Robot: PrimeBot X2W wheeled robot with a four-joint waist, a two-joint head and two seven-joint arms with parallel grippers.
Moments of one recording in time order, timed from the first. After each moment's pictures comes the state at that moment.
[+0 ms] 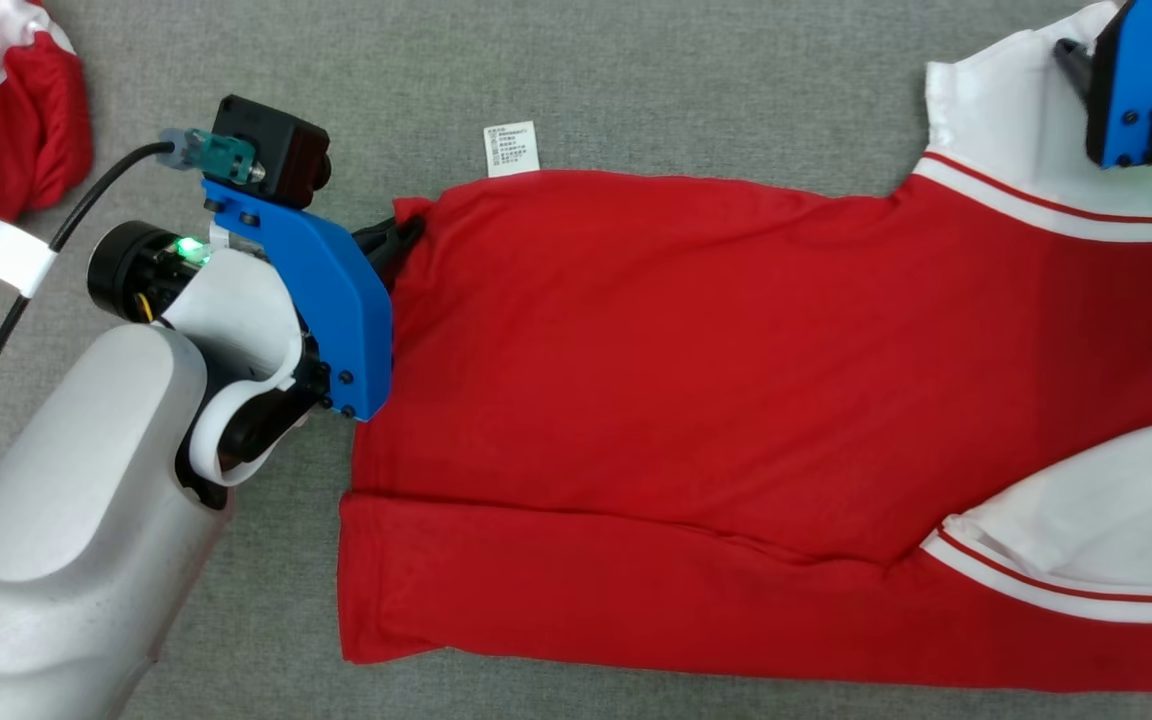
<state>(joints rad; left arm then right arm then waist) -0.75 0.43 -0.59 0.18 -0.75 -0.04 0.63 -1.16 -0.31 0.04 0.85 0.08 0.13 0.67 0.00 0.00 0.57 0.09</state>
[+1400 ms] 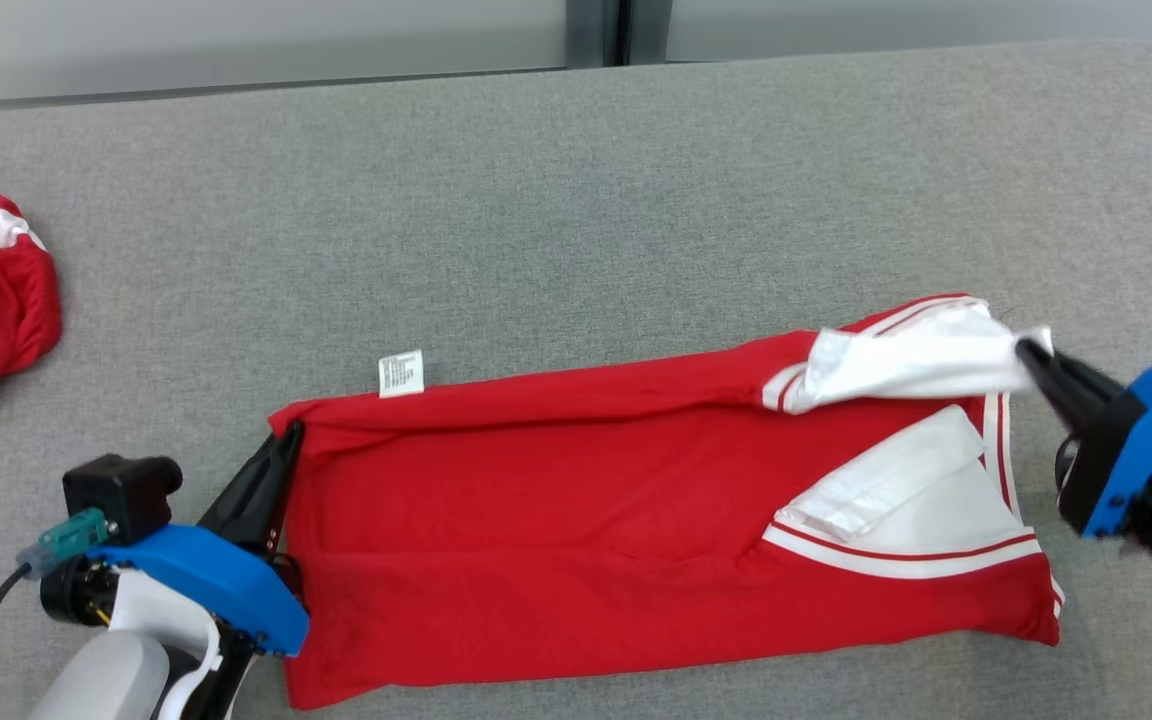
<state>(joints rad) -0.25 0.46 -0.43 0.23 -0.77 -0.08 -0.01 -0.34 -0.36 -0.03 0.08 0.48 0.13 0.59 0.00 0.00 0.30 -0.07</state>
